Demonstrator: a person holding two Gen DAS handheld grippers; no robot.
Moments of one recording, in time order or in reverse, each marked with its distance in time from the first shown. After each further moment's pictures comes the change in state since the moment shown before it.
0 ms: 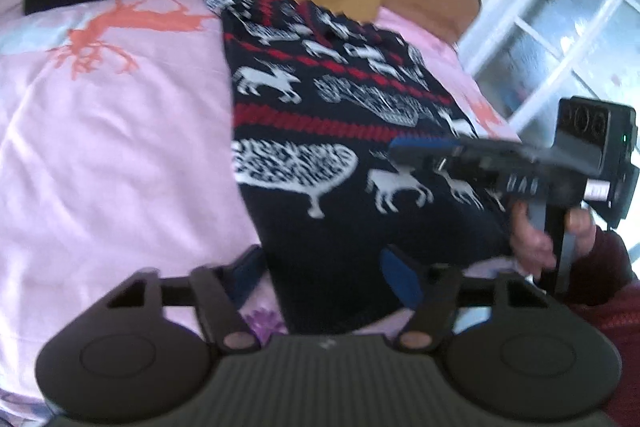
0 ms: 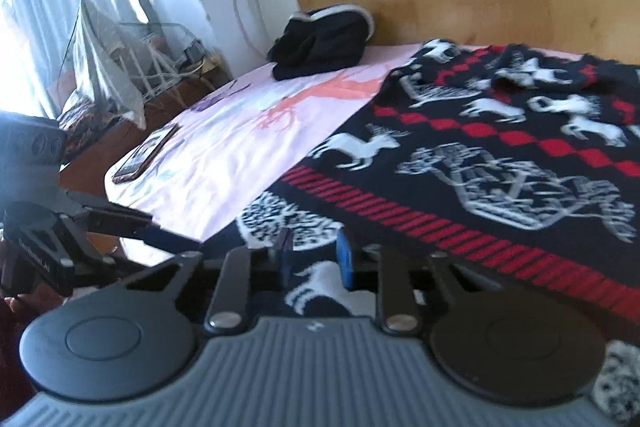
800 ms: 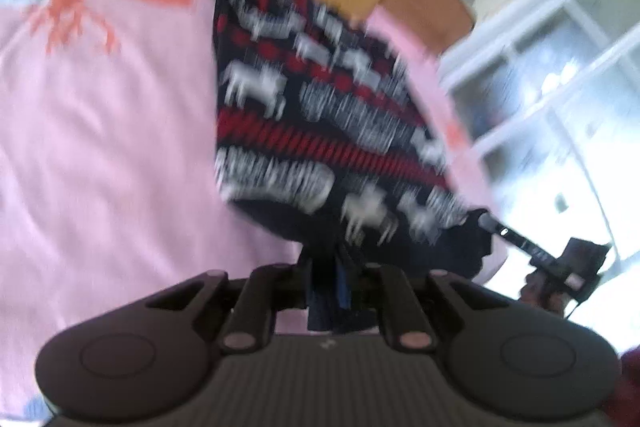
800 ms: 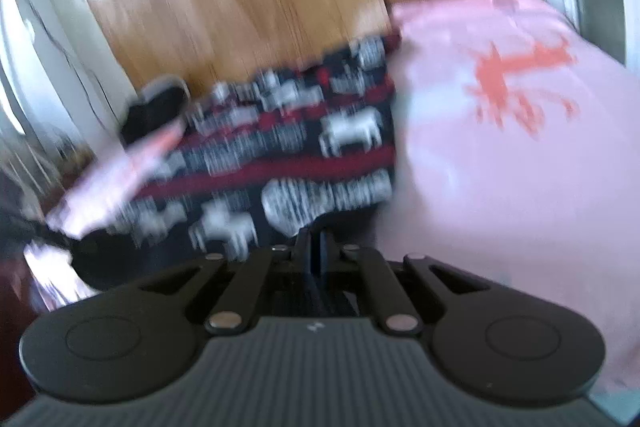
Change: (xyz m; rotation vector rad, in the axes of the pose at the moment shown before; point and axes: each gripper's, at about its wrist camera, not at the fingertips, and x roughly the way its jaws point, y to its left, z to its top) left arm -0.003 0.027 0.040 -0.186 0.018 -0.194; right arm -0.165 -0.065 -0.083 0.322 -0.210 -0.355
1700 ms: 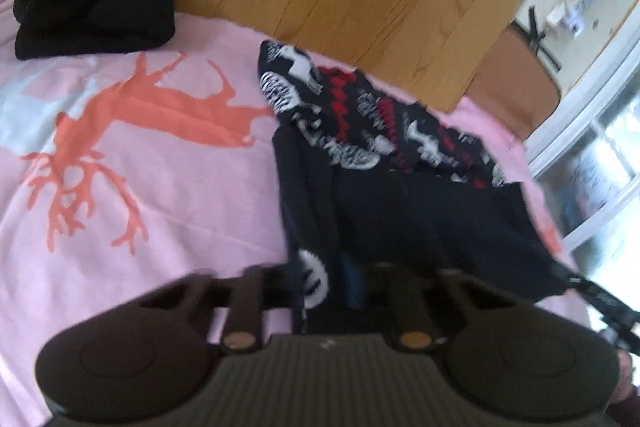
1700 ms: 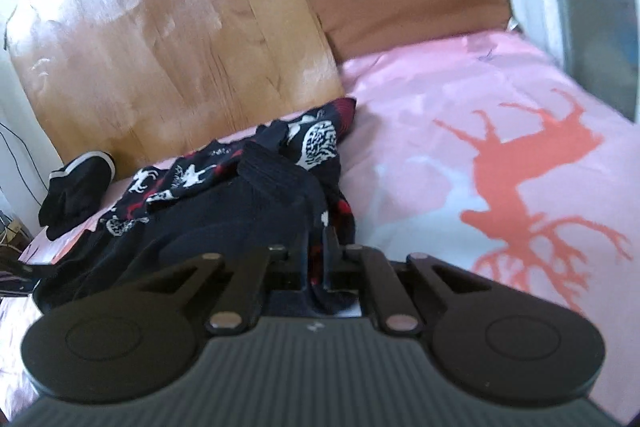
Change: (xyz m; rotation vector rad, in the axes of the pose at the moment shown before) left arm 0.064 0.017 0.085 0.020 -0.171 0.297; right arm 0.096 -0.011 0.071 0.041 -0.113 -0.188
